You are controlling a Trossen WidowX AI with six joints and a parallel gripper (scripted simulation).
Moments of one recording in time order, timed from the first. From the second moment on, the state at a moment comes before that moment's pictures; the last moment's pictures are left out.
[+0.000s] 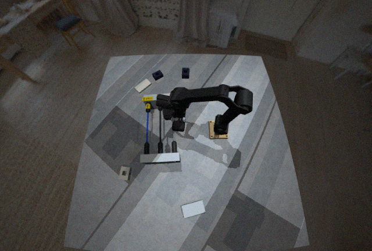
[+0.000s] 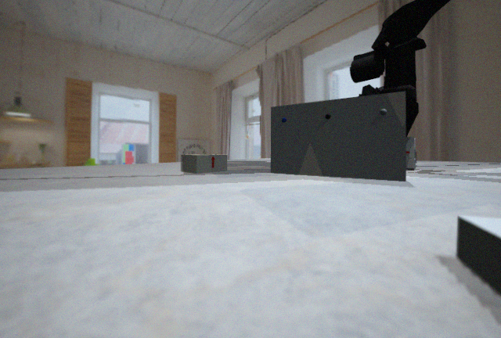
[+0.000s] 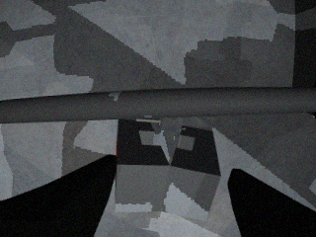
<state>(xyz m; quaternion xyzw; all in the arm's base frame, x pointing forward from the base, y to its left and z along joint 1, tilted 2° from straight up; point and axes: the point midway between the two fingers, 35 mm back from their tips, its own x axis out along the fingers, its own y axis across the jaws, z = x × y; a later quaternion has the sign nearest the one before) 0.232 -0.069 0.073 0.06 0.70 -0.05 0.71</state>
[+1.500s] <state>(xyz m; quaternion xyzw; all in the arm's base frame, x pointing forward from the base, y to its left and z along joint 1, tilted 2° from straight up) 0.238 -0.072 0.187 0.09 0.70 -0.08 0.71</state>
